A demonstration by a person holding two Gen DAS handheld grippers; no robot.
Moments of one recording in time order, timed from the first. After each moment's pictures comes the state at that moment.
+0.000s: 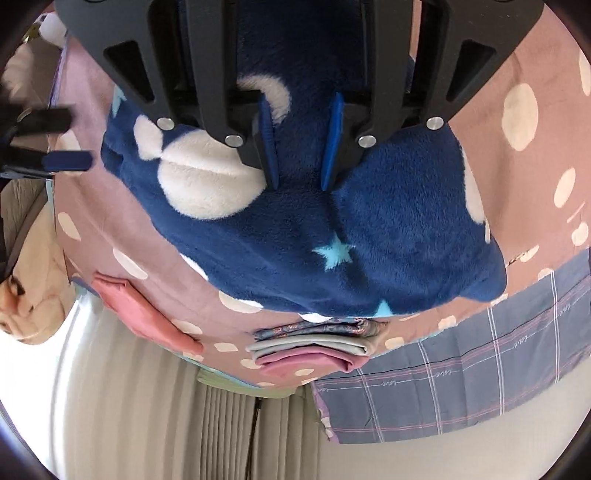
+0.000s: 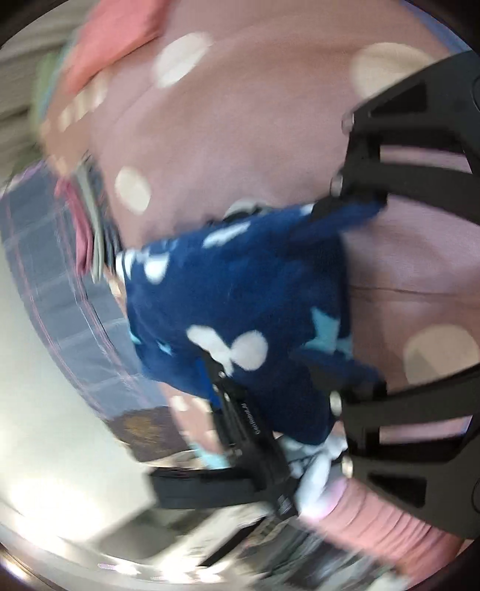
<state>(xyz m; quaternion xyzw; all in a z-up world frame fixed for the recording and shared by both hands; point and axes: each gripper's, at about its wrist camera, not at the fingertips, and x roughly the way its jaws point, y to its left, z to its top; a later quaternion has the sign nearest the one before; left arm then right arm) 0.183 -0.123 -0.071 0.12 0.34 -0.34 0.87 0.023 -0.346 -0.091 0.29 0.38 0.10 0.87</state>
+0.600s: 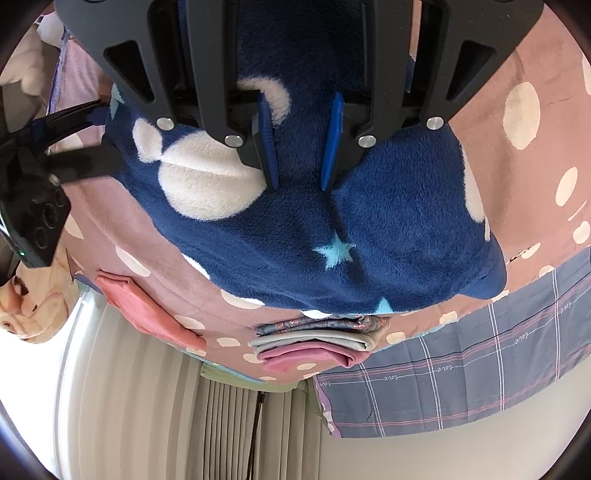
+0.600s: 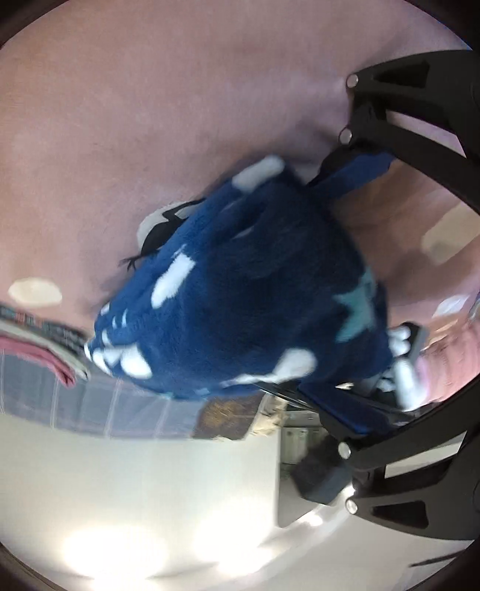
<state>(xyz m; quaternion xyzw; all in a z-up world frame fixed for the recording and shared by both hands) 0.183 -0.120 -0.071 0.11 0.33 -0.35 0.87 0.071 -0.343 -0.150 0.59 0.41 0.08 0.69</state>
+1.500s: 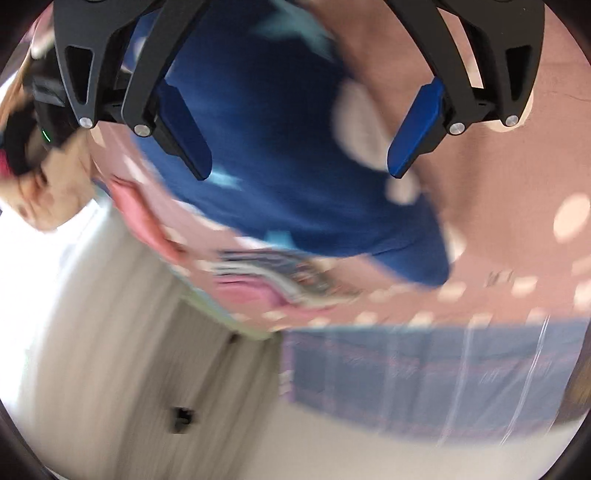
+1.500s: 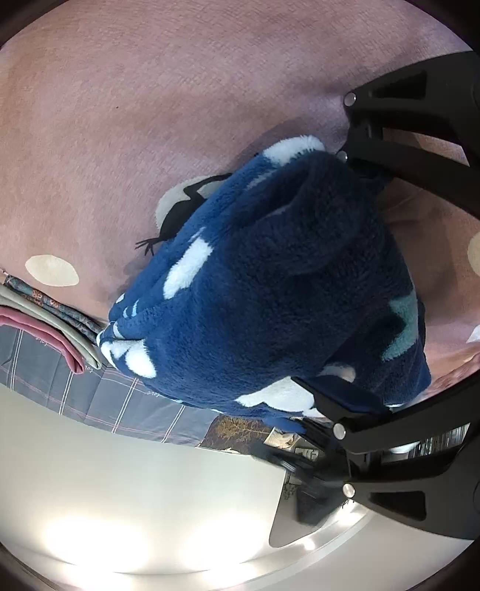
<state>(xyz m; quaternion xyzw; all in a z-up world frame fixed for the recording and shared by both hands) 0.272 -0.039 -0.063 -0.08 0.34 -0.33 0.87 0.076 -0.331 -0.146 0.53 0.37 0.07 0.76</state>
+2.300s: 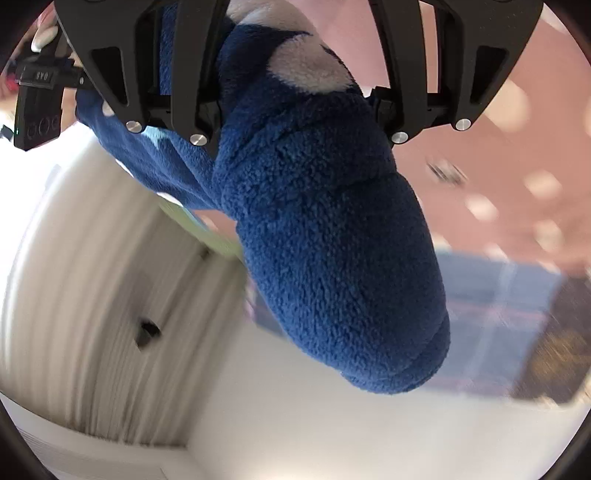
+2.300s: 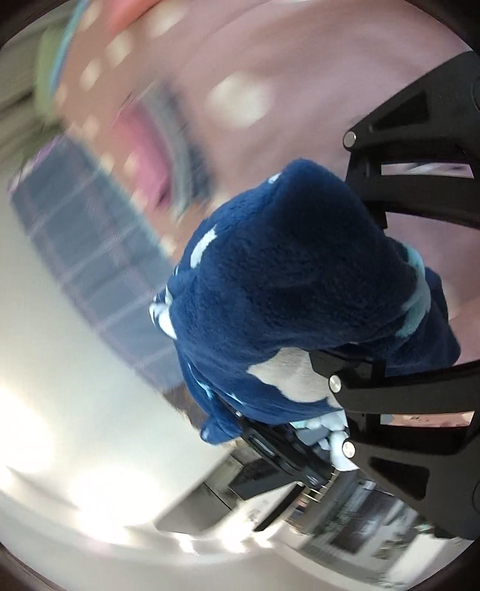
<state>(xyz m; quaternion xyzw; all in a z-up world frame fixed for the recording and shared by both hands) 0.342 0.033 0.081 -0.14 0.21 -0.26 0.93 0.216 -0.297 0.042 0.28 0.30 0.19 0.89</state>
